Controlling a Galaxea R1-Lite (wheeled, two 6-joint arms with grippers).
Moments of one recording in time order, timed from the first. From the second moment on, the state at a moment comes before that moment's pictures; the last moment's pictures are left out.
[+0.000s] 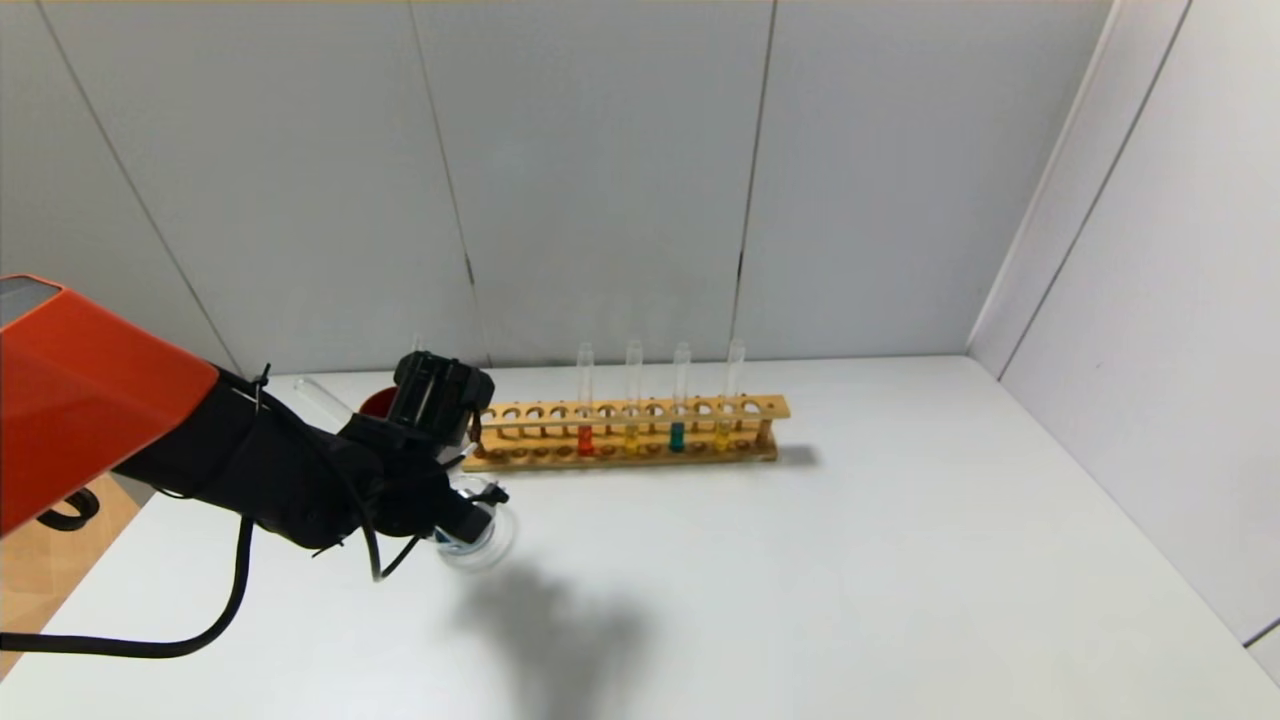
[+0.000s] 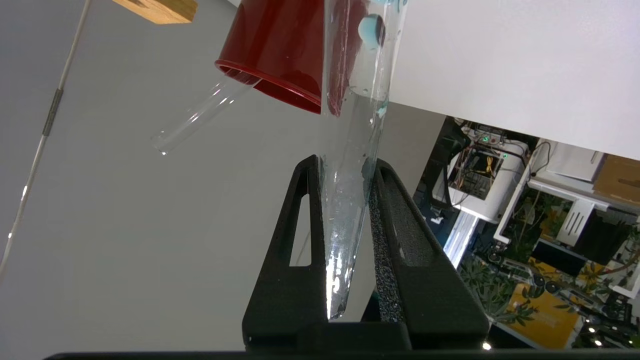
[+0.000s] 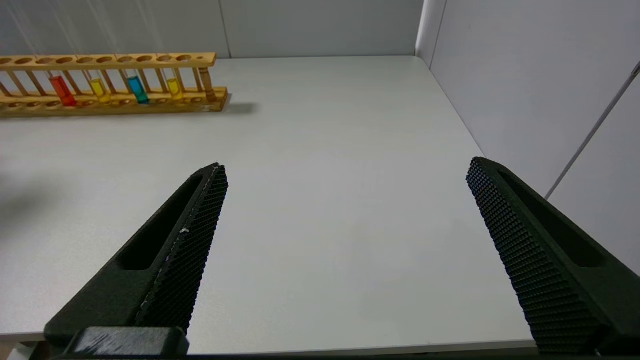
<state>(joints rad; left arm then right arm) -0.42 1.98 -0.93 -0.30 0.82 1.93 0.00 0.00 0.00 -0.01 0.00 0.01</state>
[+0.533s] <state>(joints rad) -0.43 1.97 -0.93 -0.30 0.83 1.98 0.00 0.00 0.00 -0.01 0.00 0.01</state>
